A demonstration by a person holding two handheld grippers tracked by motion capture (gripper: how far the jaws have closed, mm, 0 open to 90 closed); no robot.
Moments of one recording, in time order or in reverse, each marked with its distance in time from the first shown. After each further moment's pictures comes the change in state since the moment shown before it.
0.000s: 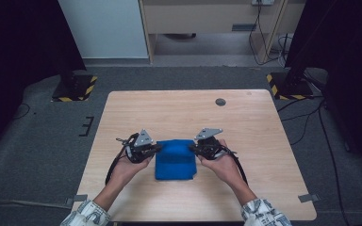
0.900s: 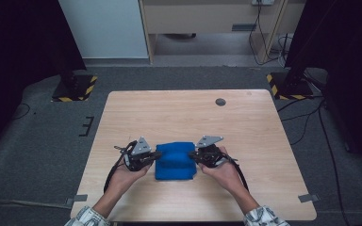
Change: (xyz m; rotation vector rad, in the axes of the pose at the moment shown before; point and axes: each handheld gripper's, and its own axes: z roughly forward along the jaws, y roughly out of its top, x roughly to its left) left arm -0.014 -0.020 -0.006 0.006 -0.030 -0.017; right arm 0.013 -0.019 -0.002 0.007 0.031 0.003
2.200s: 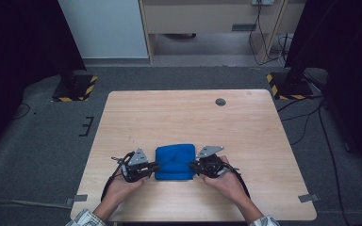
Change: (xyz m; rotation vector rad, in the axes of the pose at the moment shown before) left arm -0.012 -0.032 -0.004 0.006 -0.050 -0.040; right arm 0.015 -0.027 -0.002 0.043 0.032 0.009
